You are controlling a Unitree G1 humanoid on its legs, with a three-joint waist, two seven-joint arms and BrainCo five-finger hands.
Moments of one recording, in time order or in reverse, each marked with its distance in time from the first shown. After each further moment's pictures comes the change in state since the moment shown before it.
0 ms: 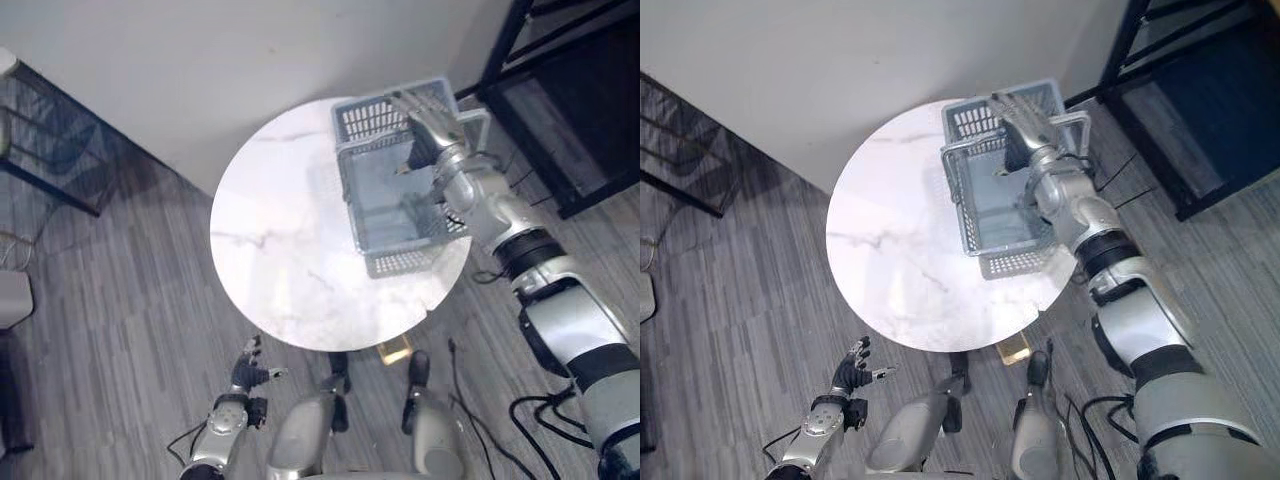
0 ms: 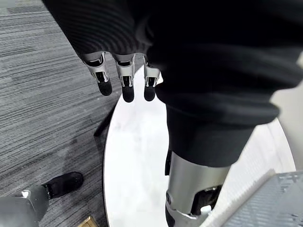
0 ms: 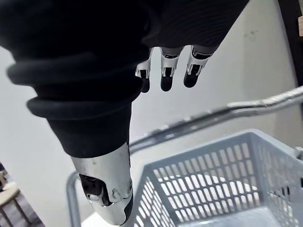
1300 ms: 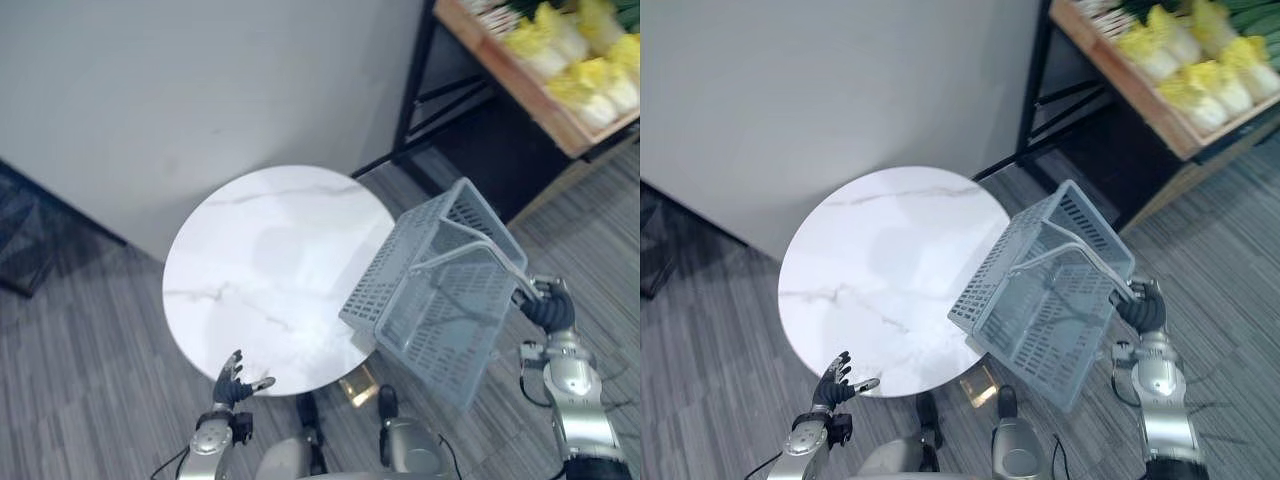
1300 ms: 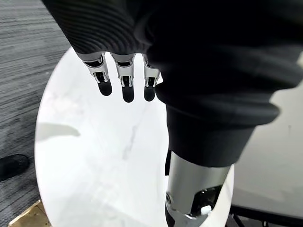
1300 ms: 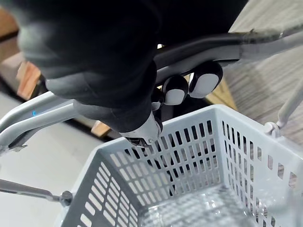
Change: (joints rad) left arm 0.171 -0.026 0.162 -0.137 0.033 0.052 -0.030; right arm 1.376 0.287 -0.816 -0.856 0.688 0.007 0.108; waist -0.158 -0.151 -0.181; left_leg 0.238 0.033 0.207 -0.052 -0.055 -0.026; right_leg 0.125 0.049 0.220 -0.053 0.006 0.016
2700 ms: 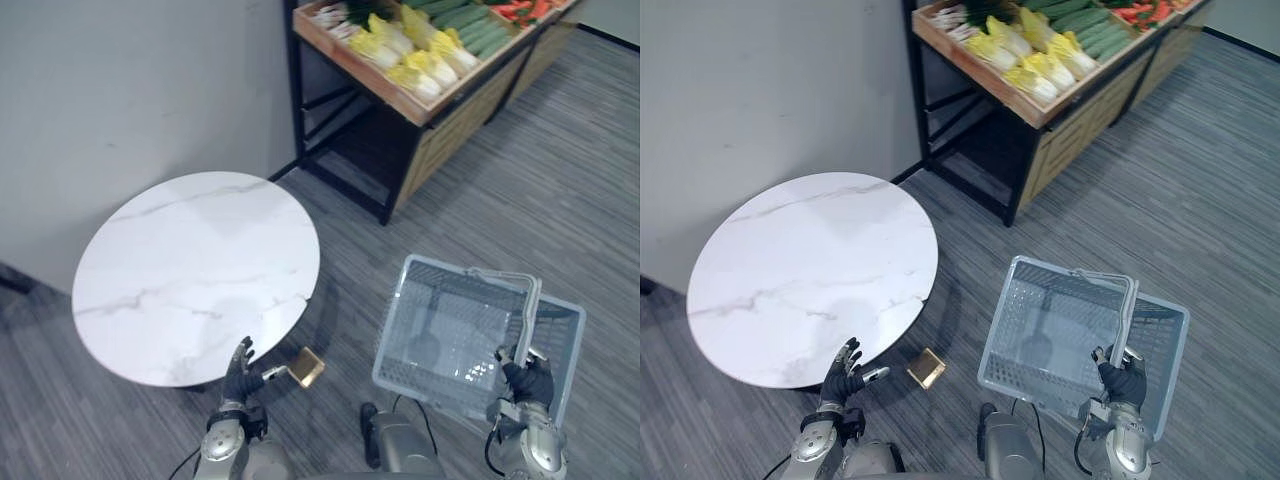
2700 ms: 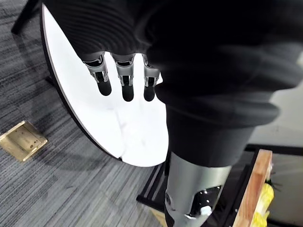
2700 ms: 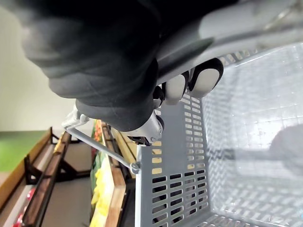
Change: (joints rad) left arm 0.048 -0.099 -0.043 -0.238 -0.003 0.021 0.008; right arm 0.142 0.274 0.029 -0.090 0.238 -0.031 -0.028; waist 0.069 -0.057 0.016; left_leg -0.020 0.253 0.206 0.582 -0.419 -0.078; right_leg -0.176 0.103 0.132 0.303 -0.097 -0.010
